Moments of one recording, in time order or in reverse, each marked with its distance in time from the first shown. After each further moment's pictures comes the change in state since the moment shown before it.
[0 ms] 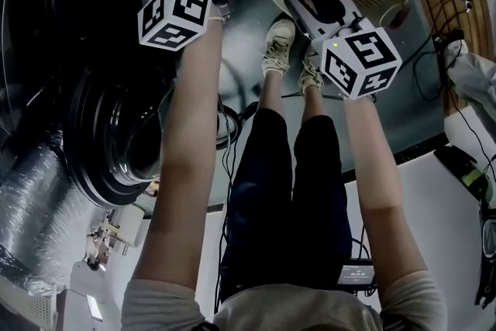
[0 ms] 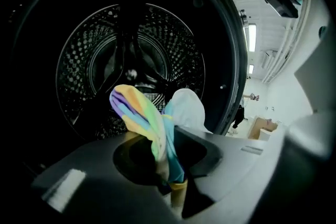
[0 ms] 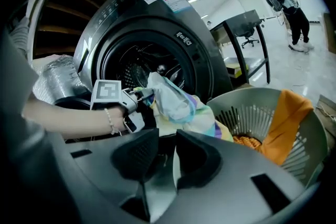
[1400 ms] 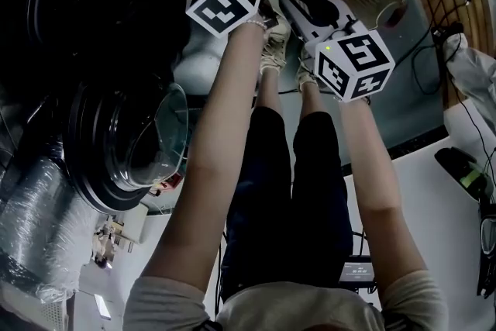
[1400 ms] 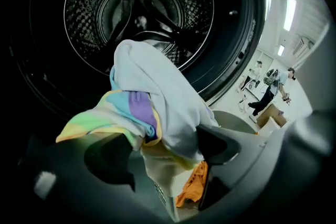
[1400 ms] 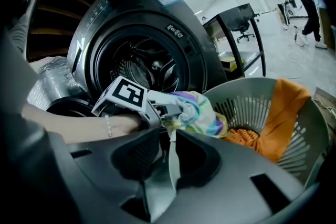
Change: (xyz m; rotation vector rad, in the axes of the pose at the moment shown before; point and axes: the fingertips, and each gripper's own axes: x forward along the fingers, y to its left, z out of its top) left arm 0.006 -0.043 -0.135 -0.125 0.465 0.169; right arm 0.005 -0.013 -0.014 0.054 0.039 -0.022
